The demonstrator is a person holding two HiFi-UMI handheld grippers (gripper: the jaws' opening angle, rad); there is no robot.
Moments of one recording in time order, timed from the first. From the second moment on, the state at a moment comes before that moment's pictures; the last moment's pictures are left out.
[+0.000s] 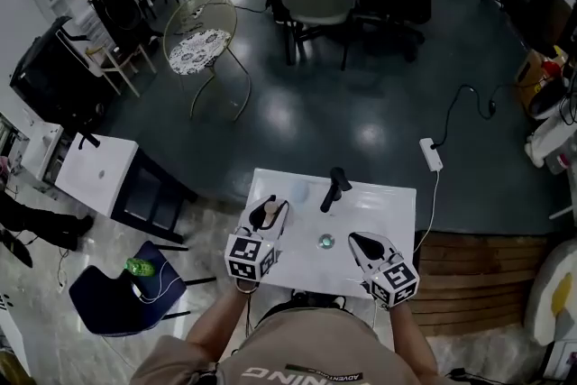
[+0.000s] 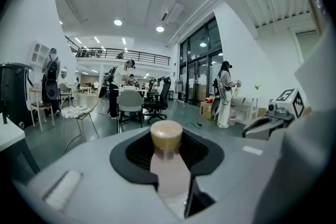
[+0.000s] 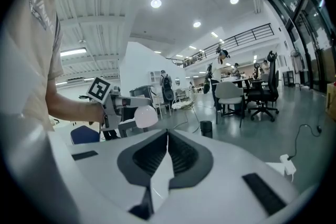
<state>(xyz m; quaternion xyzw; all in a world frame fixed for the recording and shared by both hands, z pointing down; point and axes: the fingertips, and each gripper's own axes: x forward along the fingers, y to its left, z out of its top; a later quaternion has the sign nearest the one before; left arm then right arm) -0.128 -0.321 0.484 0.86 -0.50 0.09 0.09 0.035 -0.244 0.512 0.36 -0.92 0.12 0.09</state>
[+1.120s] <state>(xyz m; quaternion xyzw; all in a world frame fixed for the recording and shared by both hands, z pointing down) -0.070 -0.326 0.370 0.91 -0.41 0.06 0.04 0.055 -0.284 0.396 0.38 -0.92 0.03 0.05</state>
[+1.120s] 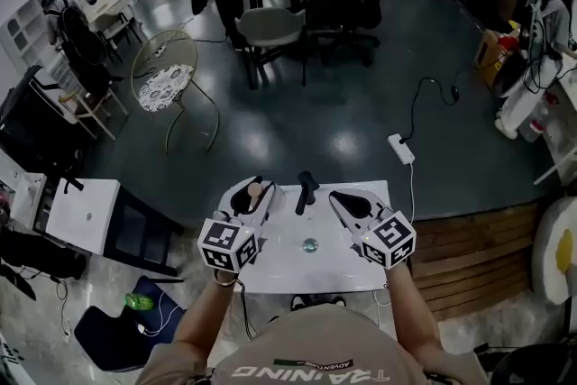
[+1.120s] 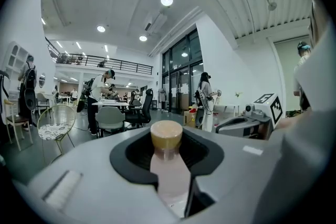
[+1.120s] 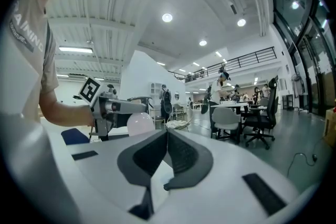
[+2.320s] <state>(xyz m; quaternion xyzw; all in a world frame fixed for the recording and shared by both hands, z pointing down) -0.085 -0.288 0.415 0.90 -0.42 0.07 0.07 0.057 -0.273 0.418 0.40 -0.91 0.07 0.05</state>
